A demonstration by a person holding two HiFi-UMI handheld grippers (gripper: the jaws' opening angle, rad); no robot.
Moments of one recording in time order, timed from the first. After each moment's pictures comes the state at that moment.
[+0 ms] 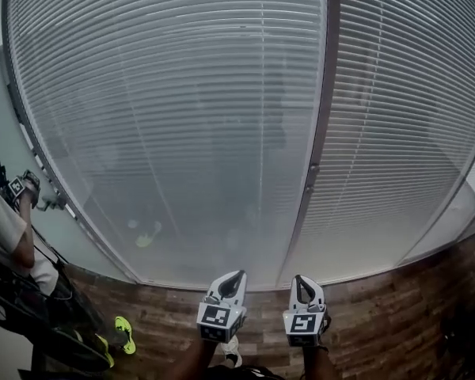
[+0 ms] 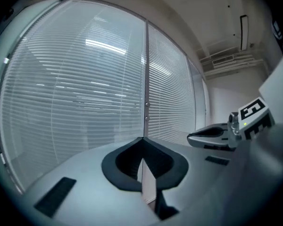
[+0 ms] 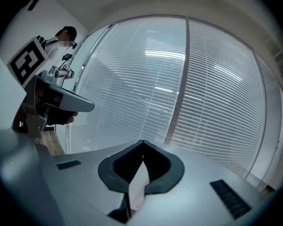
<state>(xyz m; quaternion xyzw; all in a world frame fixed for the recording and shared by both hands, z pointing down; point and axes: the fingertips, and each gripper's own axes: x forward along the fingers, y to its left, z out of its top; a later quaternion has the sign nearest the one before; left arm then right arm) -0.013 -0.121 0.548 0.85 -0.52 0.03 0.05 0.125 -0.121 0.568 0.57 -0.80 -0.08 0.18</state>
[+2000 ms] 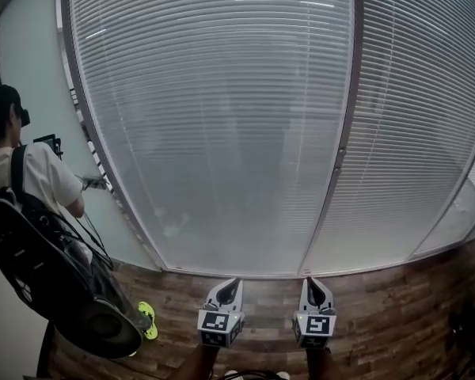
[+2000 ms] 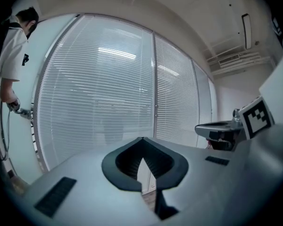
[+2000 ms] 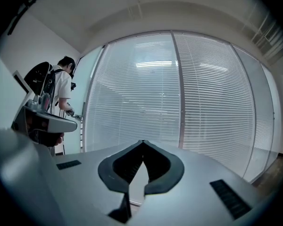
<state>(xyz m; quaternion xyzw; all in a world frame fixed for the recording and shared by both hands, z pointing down) -0.141 0.045 0.556 0.81 -0.59 0.02 0.05 0.044 0.026 0.553 0.59 -0.81 -0.04 0.06</state>
